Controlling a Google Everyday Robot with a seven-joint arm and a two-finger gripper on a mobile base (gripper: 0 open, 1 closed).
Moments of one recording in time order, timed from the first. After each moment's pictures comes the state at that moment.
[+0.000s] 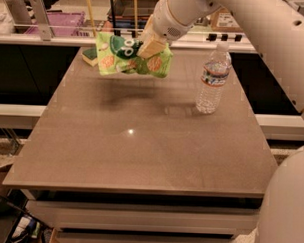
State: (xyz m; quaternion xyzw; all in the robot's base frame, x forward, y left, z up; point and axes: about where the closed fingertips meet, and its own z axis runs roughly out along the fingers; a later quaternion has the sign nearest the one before) arm 0.702 0.019 0.958 -0.70 0.60 0.03 0.38
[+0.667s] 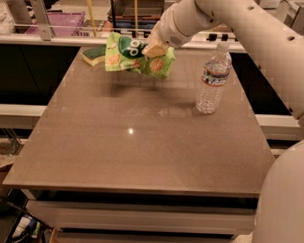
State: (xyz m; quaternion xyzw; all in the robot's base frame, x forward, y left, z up) arm 0.740 0.005 0.933 -0.66 0.63 0.03 0.41
